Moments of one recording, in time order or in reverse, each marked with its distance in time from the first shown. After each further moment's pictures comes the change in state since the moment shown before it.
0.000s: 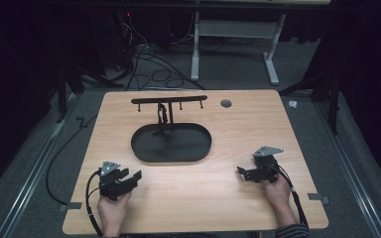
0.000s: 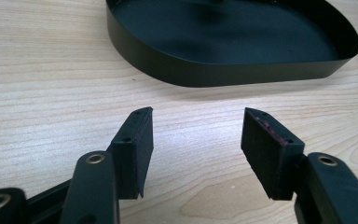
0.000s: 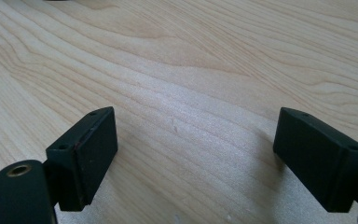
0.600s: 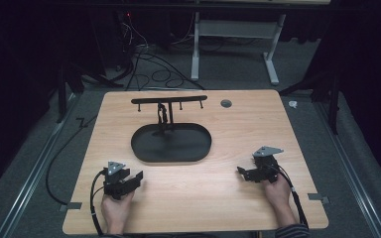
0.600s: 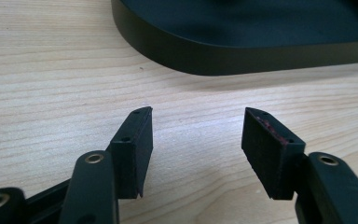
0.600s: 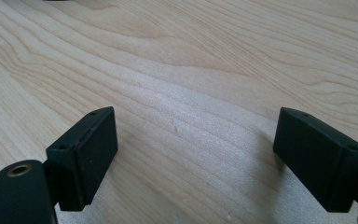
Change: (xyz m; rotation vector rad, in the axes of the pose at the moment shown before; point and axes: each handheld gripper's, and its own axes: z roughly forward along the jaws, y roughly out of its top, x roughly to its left) left arm -0.001 -0.006 0.020 0.035 0.067 0.044; right arm 0.000 0.000 0.000 -0.001 -0.002 0.001
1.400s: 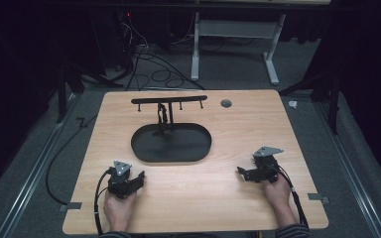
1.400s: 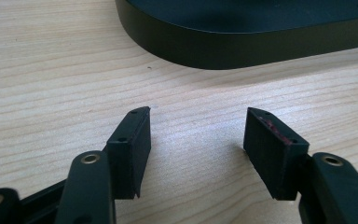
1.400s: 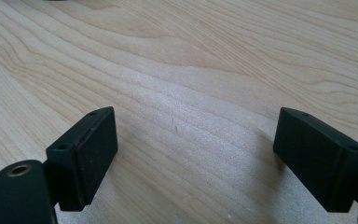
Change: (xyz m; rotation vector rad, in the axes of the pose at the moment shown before) left arm -0.006 -0.004 0.014 0.004 0.090 0.097; right arm 0.000 0.000 0.000 0.002 0.000 0.000
